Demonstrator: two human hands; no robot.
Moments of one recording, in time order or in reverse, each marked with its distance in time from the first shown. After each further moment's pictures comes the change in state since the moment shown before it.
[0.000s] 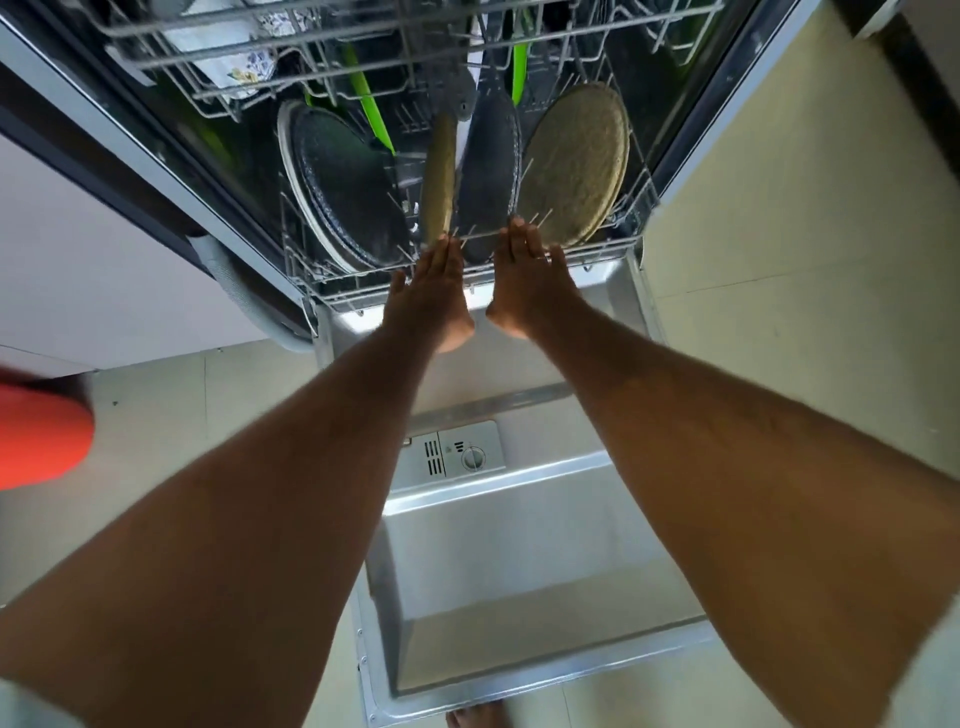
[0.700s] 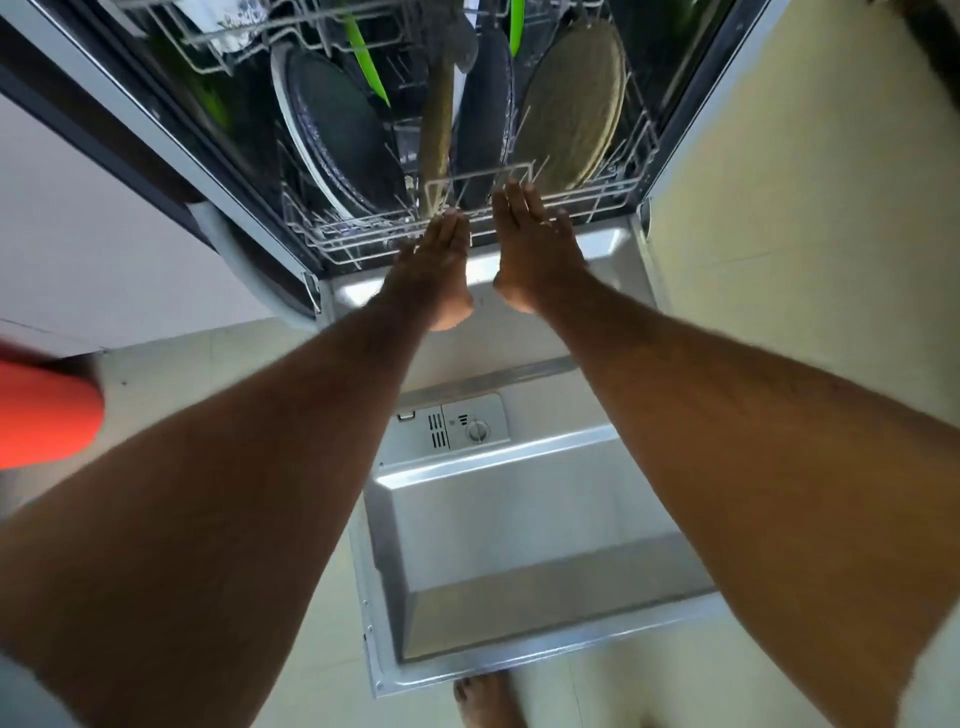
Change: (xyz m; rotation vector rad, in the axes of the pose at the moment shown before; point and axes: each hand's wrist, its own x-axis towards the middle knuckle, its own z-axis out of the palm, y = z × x) left_hand -0.005 -0.006 0.007 0.101 0.037 0.109; right_hand -0.007 0.003 0.005 0.002 0.107 -0.041
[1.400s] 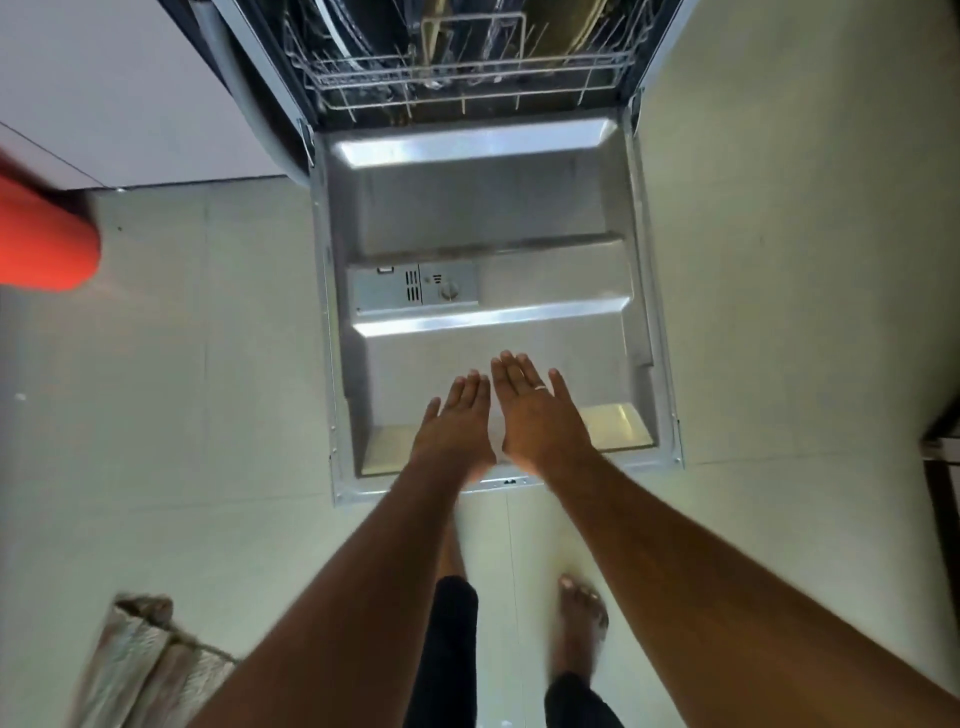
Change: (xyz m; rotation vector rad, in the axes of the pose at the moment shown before) left_hand -0.288 0.142 0.184 -0.300 -0.366 -0.154; right_hand -0.330 0.001 0.134 -0.053 -0.408 -0.118
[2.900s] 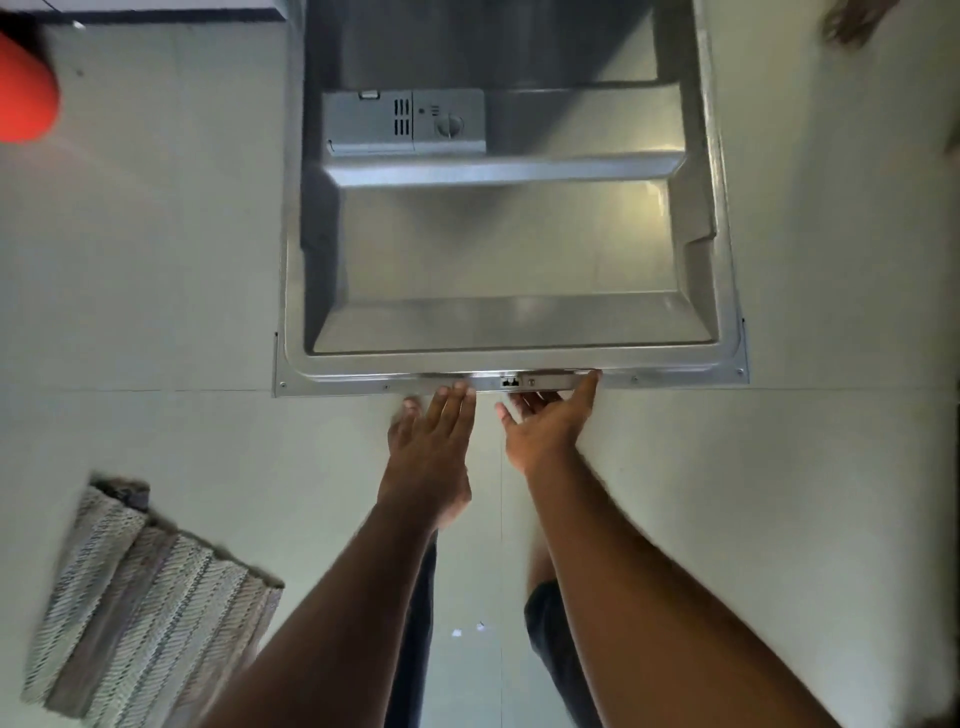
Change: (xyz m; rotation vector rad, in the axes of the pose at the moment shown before) left_hand -0.090 -0.025 0.179 0.097 0.103 -0.004; right_hand -0.041 -0.018 0.174 2.597 0.351 0.896
